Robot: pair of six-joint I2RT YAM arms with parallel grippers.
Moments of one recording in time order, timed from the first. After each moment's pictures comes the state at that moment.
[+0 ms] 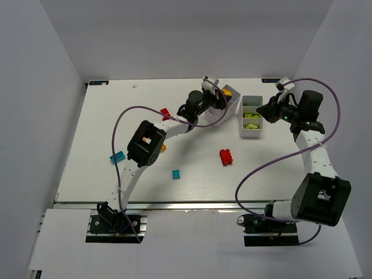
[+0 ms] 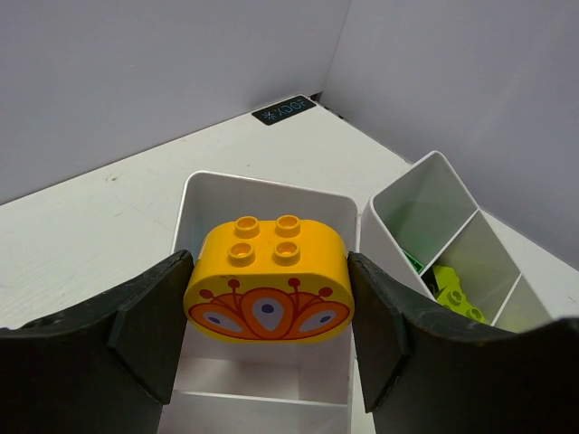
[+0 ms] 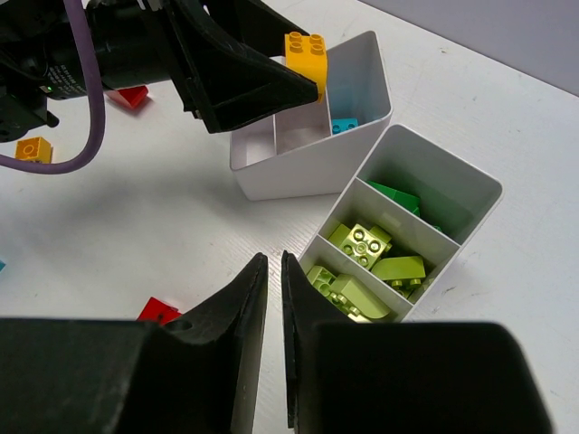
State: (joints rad) left arm -0.66 2.48 1.88 0.70 0.17 -0.20; right arm -0.18 1.33 1.05 -0.15 -0.87 -0.27
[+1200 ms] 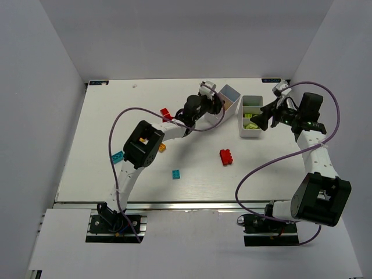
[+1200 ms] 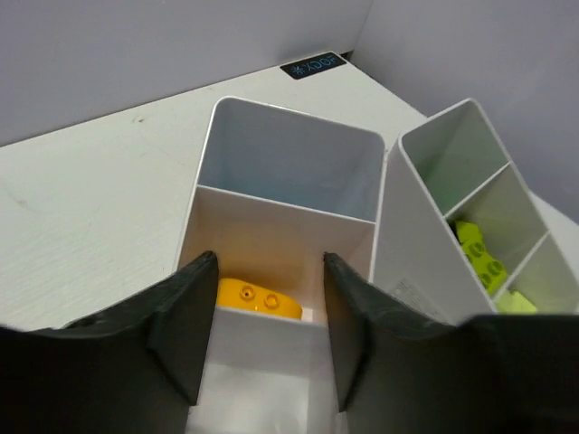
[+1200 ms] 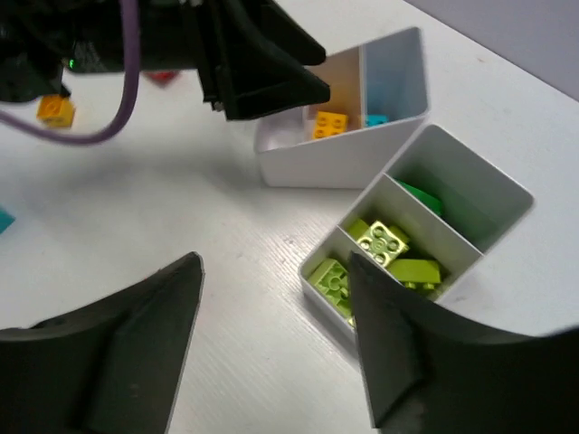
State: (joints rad) left arm -0.67 2.44 1.76 0.72 0.10 -0.19; right arm -0.20 1.33 1.05 -0.22 -0.96 -0.38
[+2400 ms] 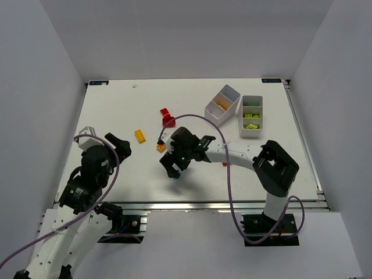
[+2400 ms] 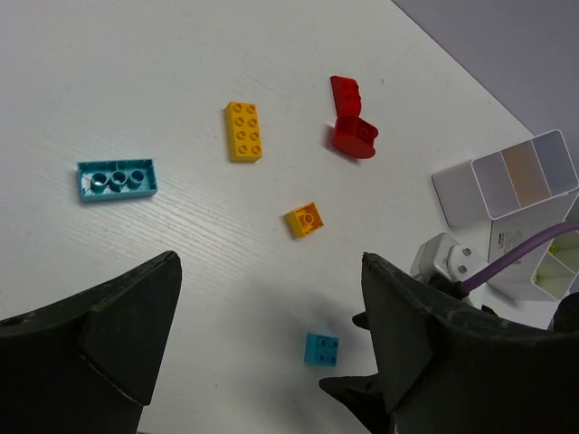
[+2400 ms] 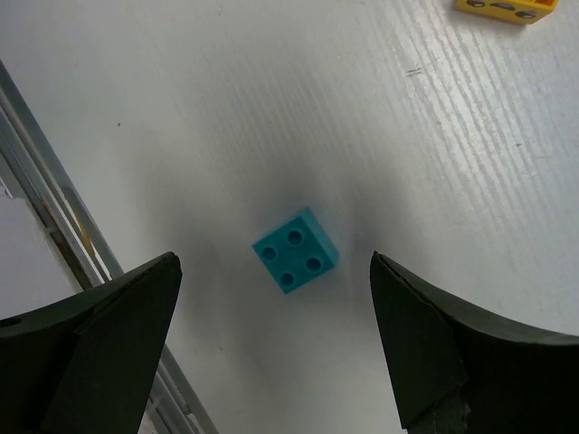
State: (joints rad) left arm -0.41 0.53 0.79 -0.68 -0.44 -0.75; right arm 0.98 1.81 1.23 -0.34 -0.29 -0.03
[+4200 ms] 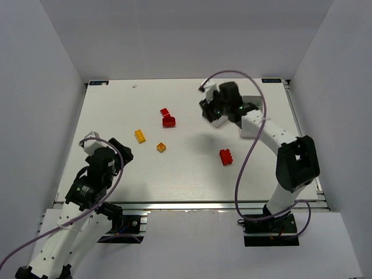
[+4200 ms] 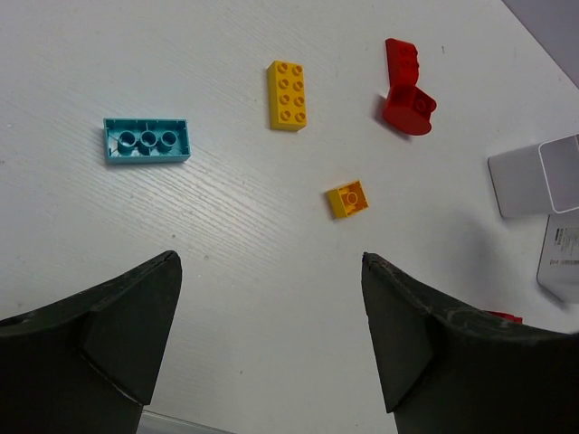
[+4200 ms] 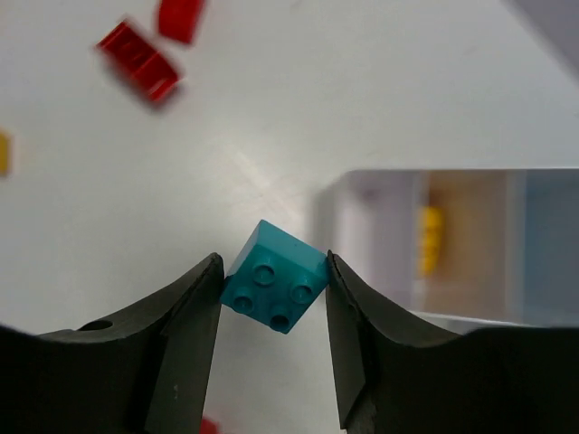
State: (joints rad) left arm -0.41 0.52 0.70 -0.74 -0.47 -0.82; right arm 0.53 1.72 1.35 -0.26 -0.23 -0.30
